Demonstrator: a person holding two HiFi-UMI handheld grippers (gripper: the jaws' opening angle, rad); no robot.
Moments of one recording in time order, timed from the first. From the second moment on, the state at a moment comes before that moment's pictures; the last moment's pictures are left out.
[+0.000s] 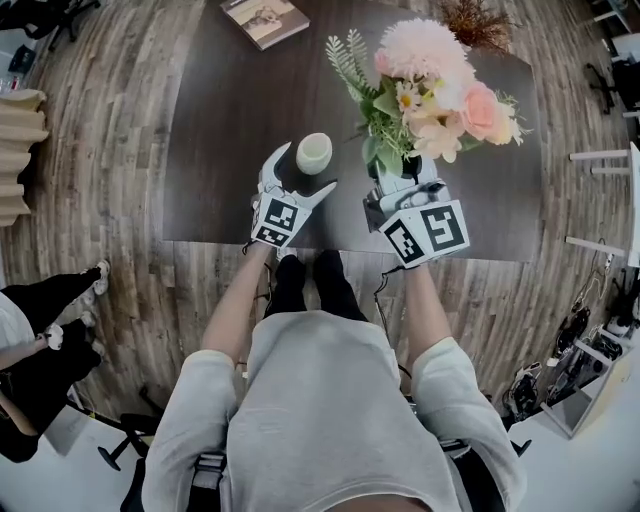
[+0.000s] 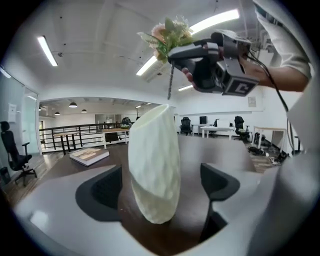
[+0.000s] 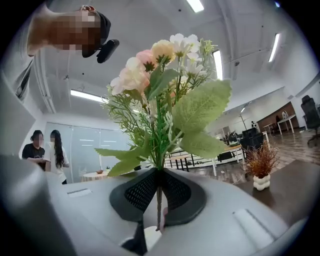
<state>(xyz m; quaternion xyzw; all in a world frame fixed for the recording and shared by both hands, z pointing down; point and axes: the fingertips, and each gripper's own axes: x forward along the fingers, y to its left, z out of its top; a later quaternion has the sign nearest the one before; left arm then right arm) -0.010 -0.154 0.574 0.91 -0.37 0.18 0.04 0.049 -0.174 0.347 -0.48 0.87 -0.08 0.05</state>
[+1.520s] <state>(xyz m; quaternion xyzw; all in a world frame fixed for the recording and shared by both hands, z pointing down) -0.003 -0.178 0.579 0.91 -0.38 0.16 0.03 -0.009 -0.166 0.449 -0.46 0.88 -0.09 -0.04</state>
